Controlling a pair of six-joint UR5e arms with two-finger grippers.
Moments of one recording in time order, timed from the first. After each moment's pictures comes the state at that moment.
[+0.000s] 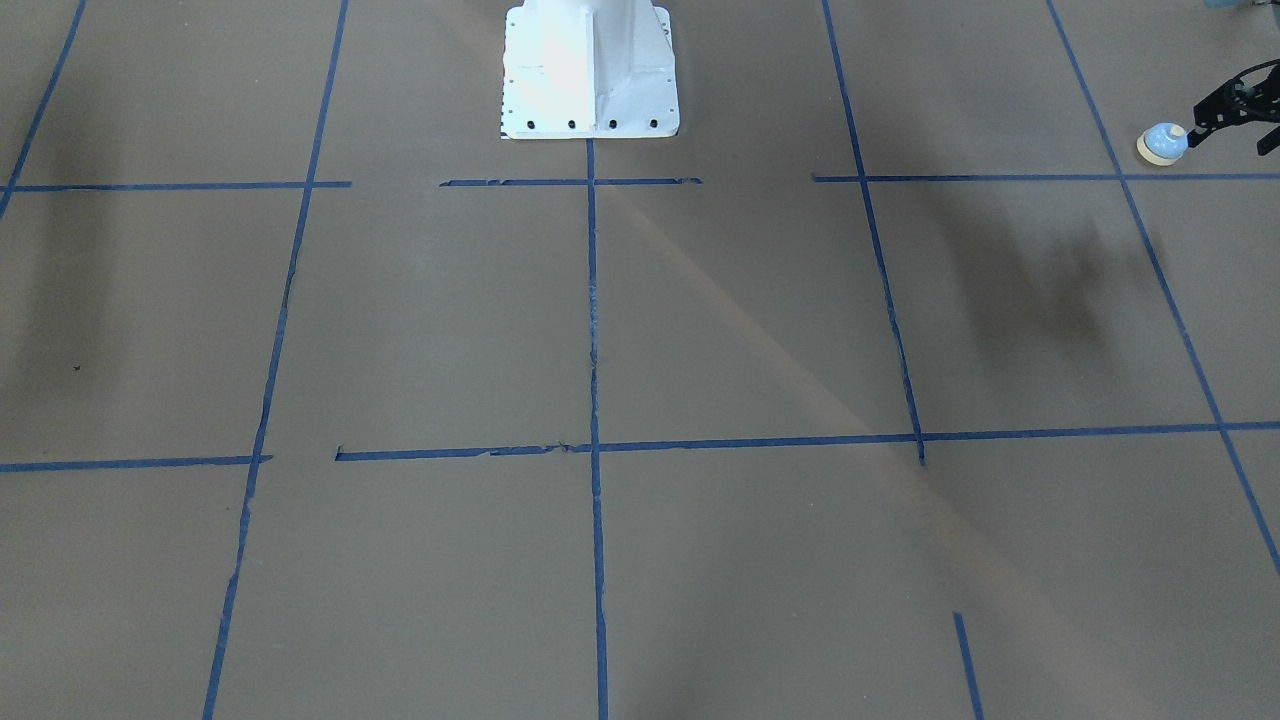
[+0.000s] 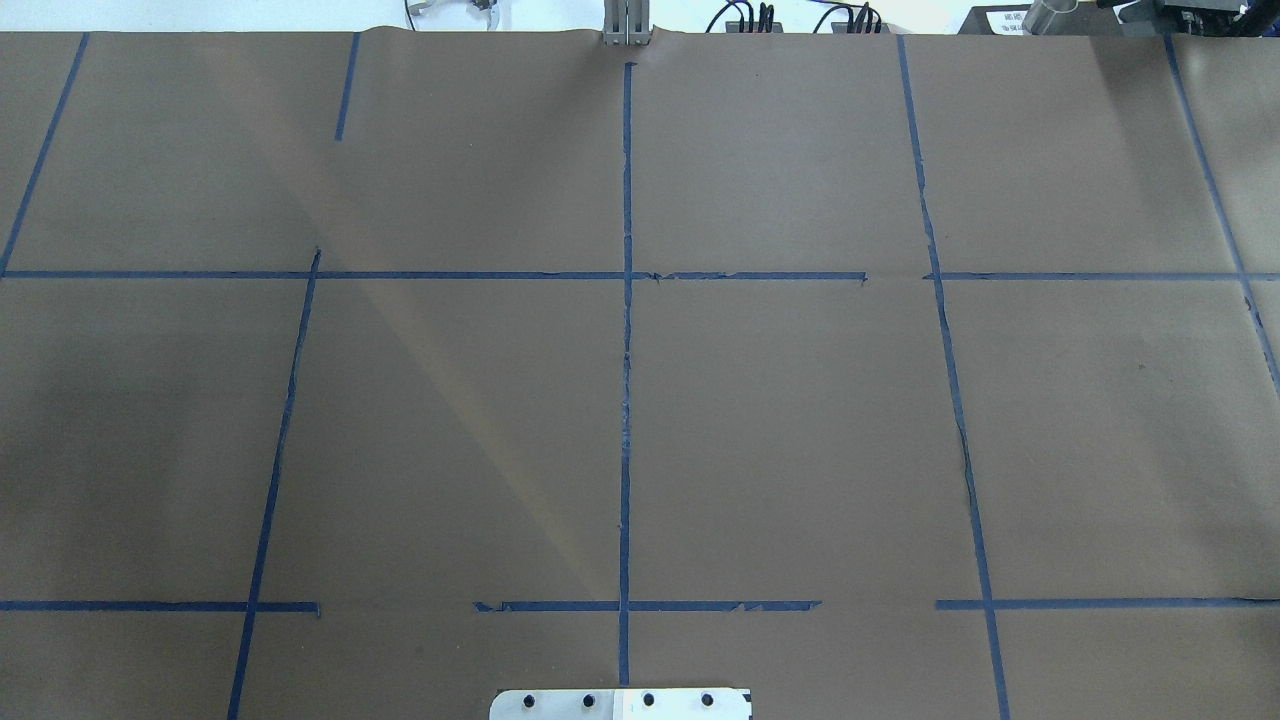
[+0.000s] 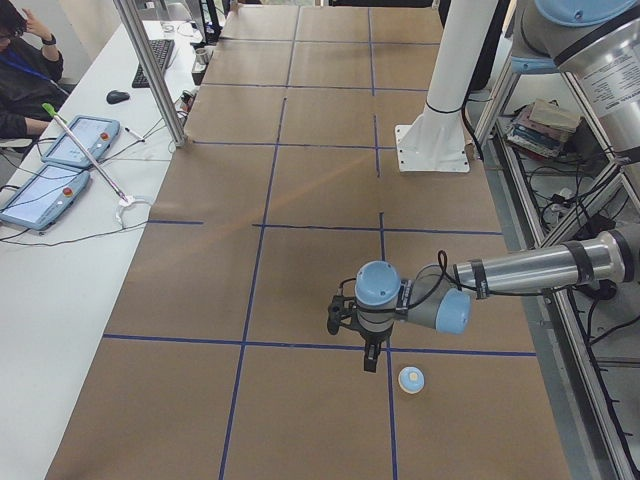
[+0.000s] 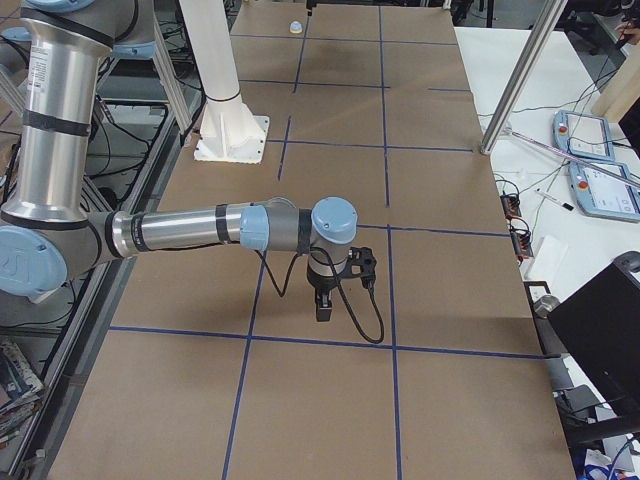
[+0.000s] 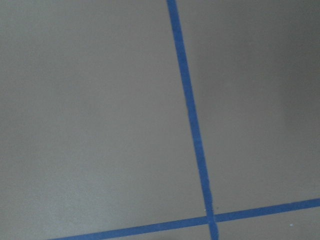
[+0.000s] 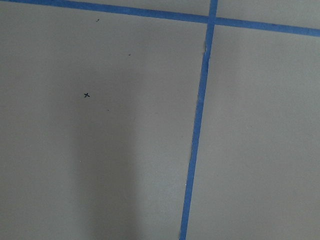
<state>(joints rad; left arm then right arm) -1.25 -1.01 -1.69 -2.19 -2.31 -0.17 1.48 -1.78 1.92 -1.73 2.32 -0.06</state>
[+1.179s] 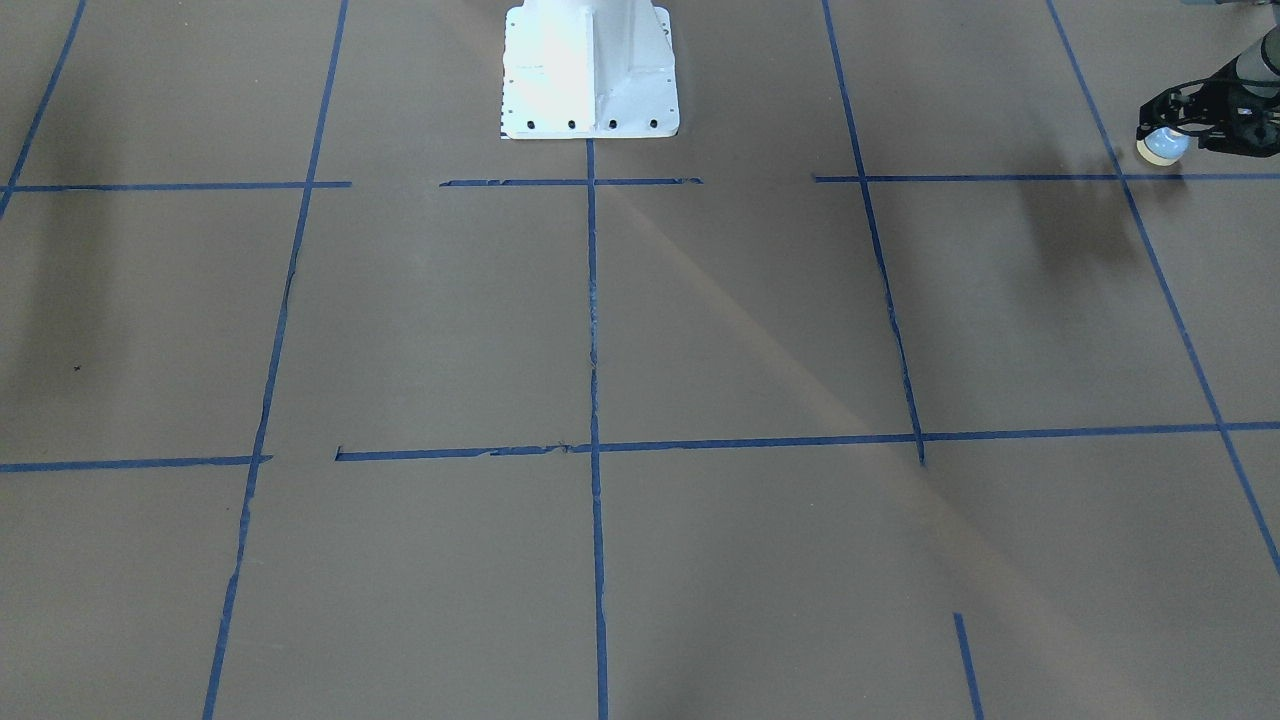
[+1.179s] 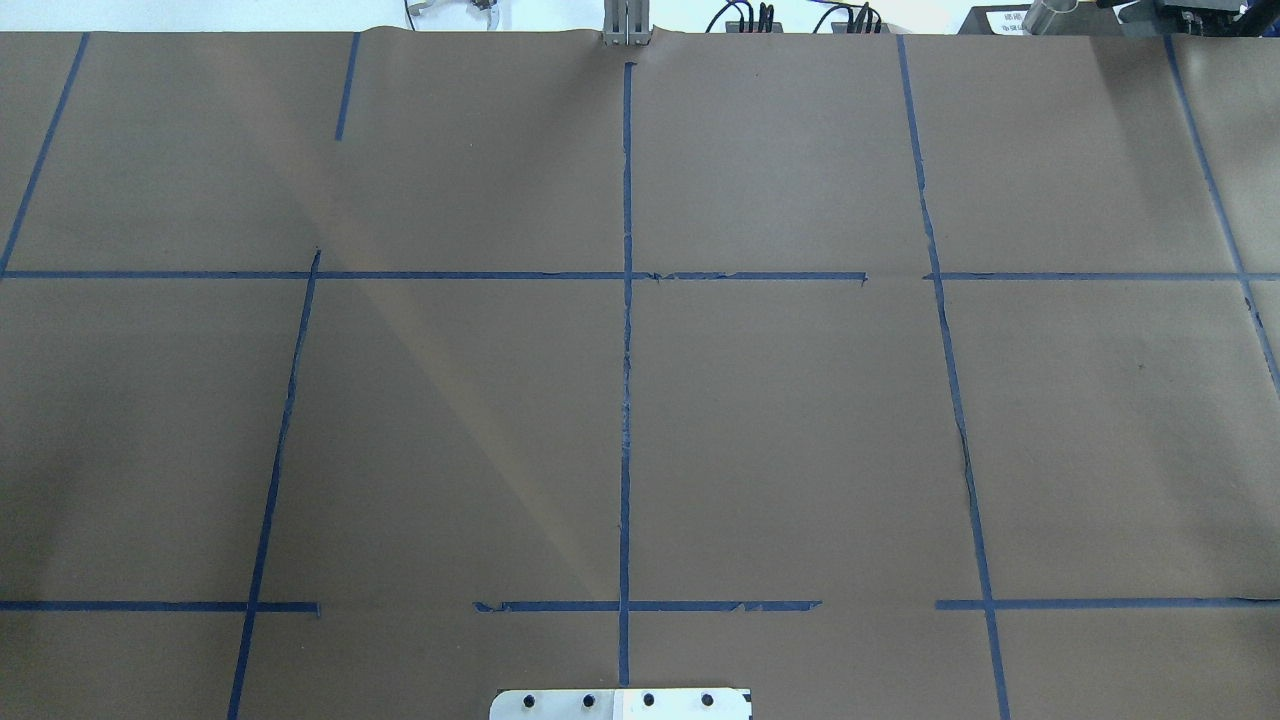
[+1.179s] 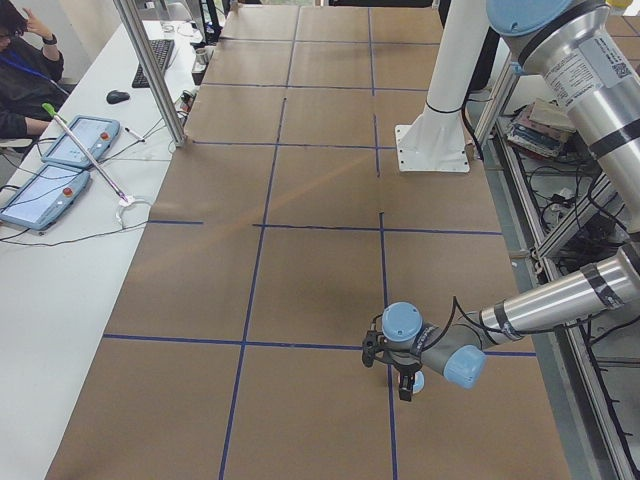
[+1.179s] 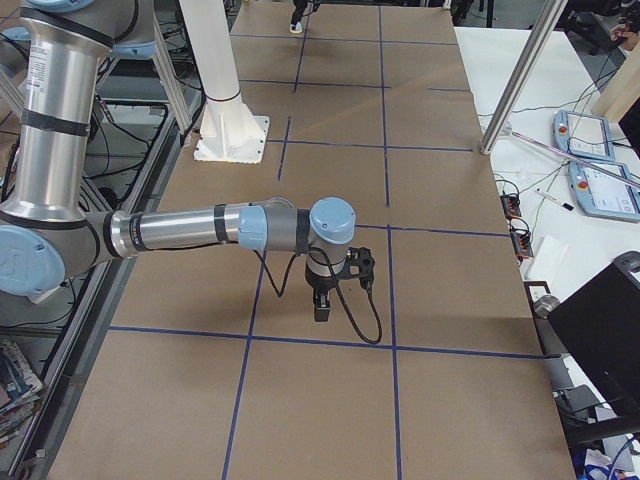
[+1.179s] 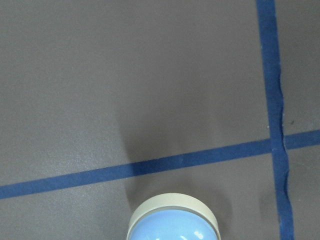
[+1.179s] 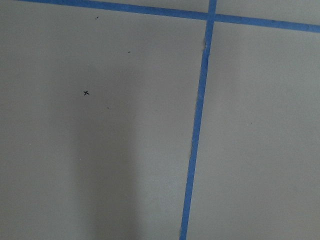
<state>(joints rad) -0.92 -0.99 -1.52 -2.45 -2.27 -0.41 1.48 -1.79 1.92 -1.73 2.33 -0.05</state>
